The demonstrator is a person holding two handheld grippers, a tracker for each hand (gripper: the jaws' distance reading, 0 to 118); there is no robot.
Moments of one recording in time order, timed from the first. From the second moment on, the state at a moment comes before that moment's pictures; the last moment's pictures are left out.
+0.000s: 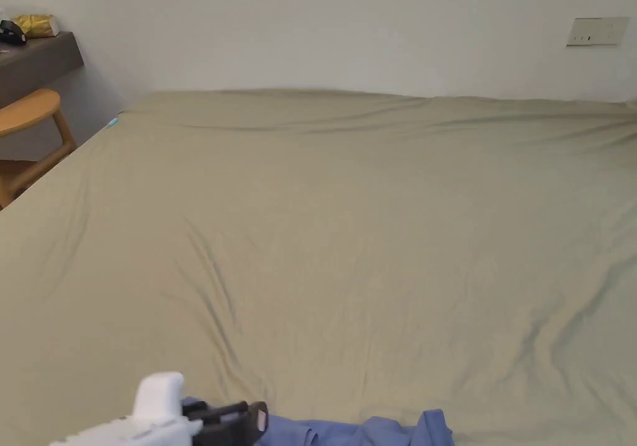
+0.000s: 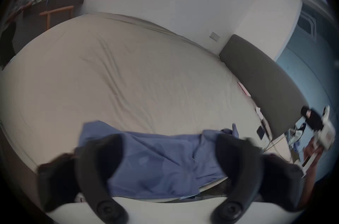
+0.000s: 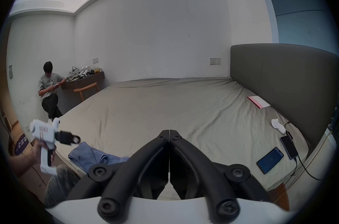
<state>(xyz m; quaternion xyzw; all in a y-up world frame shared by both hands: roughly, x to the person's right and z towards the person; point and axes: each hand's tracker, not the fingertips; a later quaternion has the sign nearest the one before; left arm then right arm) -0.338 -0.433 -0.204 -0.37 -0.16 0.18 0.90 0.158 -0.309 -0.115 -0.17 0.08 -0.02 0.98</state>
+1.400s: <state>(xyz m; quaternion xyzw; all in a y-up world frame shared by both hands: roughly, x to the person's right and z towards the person) -0.432 -0.499 -0.264 -0.55 -0.12 0.17 0.81 0.157 -0.288 -0.099 -0.14 0.08 -0.01 0.99</state>
